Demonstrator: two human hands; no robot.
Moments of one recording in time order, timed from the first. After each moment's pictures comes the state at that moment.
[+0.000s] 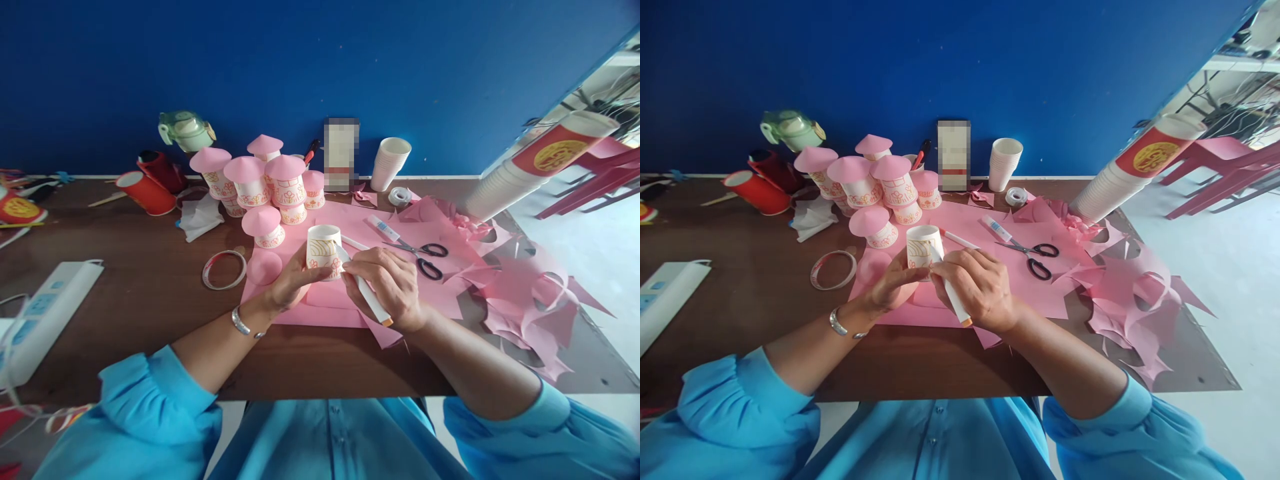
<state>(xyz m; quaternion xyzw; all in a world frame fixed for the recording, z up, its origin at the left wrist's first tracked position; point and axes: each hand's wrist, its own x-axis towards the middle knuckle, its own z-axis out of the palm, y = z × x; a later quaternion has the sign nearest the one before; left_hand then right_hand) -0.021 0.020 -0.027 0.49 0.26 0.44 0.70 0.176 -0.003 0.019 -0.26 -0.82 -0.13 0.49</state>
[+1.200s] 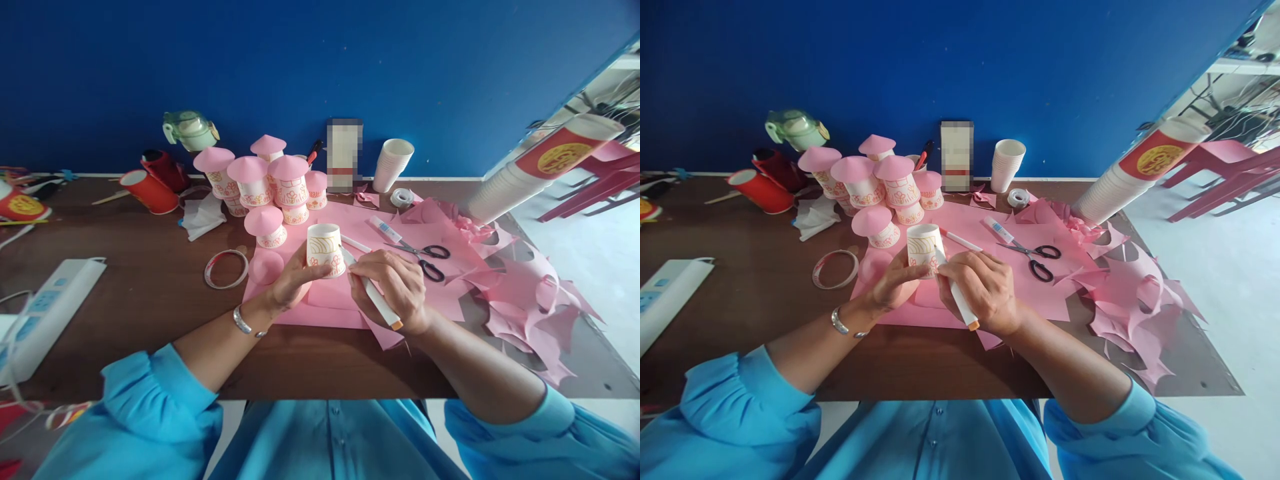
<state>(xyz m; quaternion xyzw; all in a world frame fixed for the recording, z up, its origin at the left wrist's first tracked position) -0.022 0.018 -0.028 0.49 0.26 0.46 0.69 0.174 -0.006 0.024 -0.26 -0.81 -0.11 0.51</state>
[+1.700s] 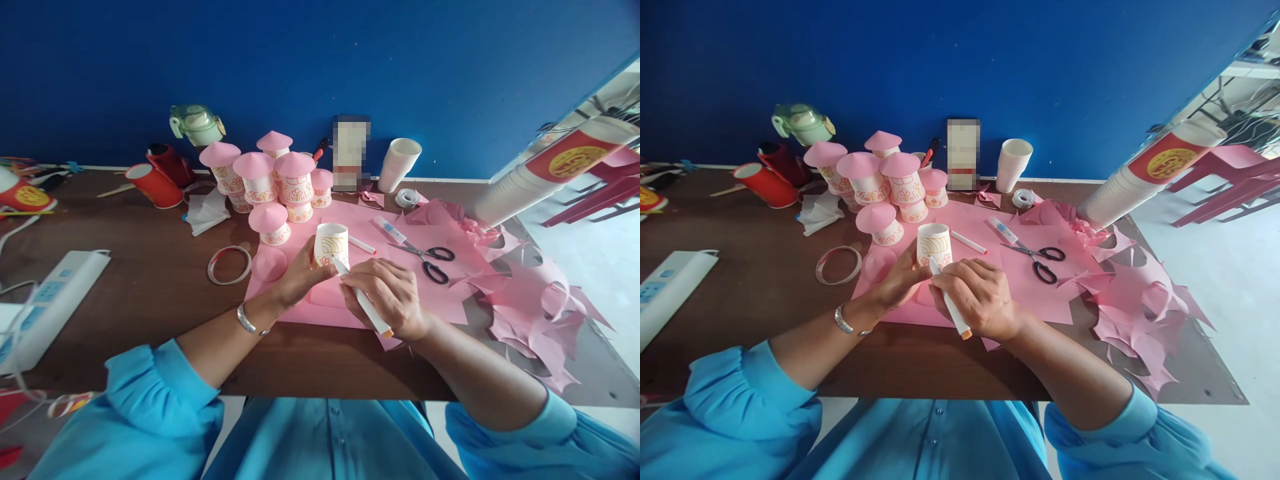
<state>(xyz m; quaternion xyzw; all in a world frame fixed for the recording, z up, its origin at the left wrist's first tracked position) -0.024 0.019 -0.037 0.53 0.33 0.46 0.63 0.171 -0.009 0.017 -0.23 -0.85 -0.11 0.46</state>
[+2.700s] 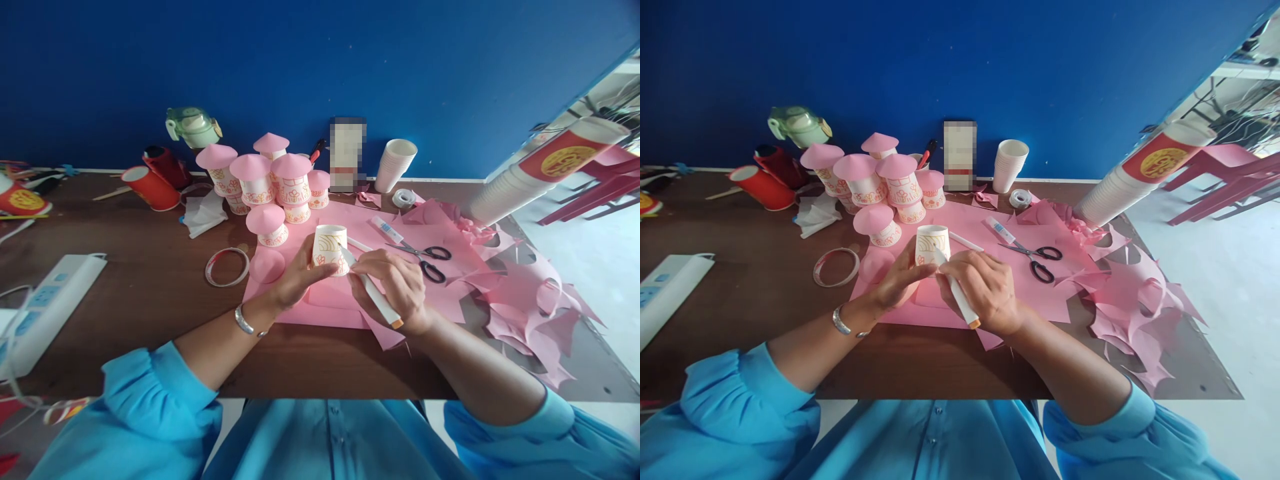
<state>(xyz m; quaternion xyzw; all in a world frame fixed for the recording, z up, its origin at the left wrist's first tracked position) -0.022 0.016 -0.031 0.50 0.33 0.47 0.64 0.174 -0.006 0.024 -0.26 -0.82 -0.08 0.51</state>
